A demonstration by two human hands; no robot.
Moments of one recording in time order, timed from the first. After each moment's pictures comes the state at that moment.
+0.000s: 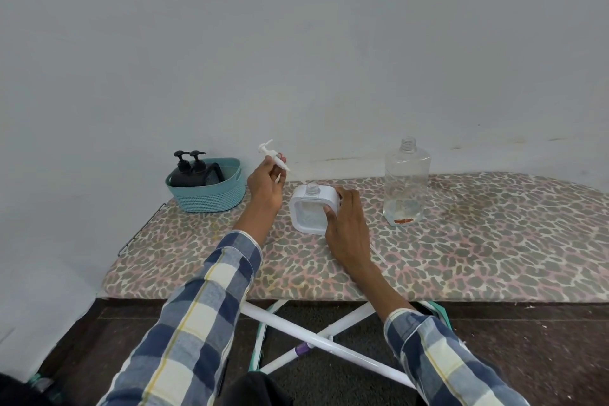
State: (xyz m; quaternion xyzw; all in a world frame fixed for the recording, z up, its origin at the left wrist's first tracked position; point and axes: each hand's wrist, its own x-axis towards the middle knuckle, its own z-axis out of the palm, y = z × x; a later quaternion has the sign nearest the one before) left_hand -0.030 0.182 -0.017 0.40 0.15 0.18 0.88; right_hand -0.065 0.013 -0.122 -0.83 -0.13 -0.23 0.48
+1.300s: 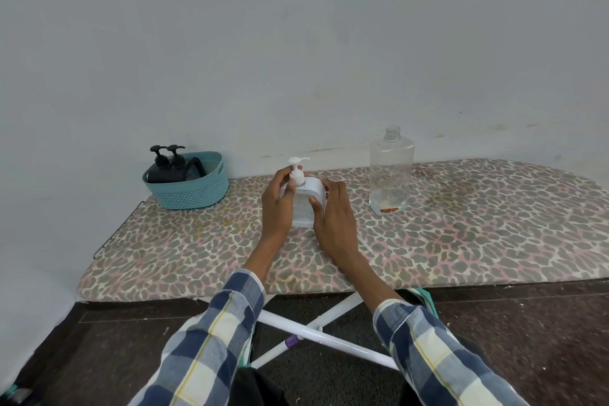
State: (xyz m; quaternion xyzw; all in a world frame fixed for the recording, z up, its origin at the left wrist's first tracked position) left_hand -0.061 0.142 -0.087 0.77 0.00 0.26 0.58; right_hand -0.066 0.011 -0.124 -0.83 -0.14 -0.24 0.48
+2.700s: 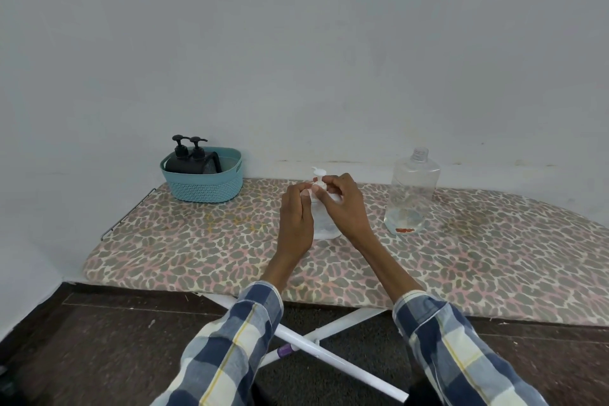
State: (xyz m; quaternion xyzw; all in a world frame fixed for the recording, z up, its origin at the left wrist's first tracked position) left_hand -0.065 0.145 -0.118 0.79 -0.04 0.35 0.49; right_hand -0.040 0.019 -0.073 -0.77 -0.21 -0.16 0.57
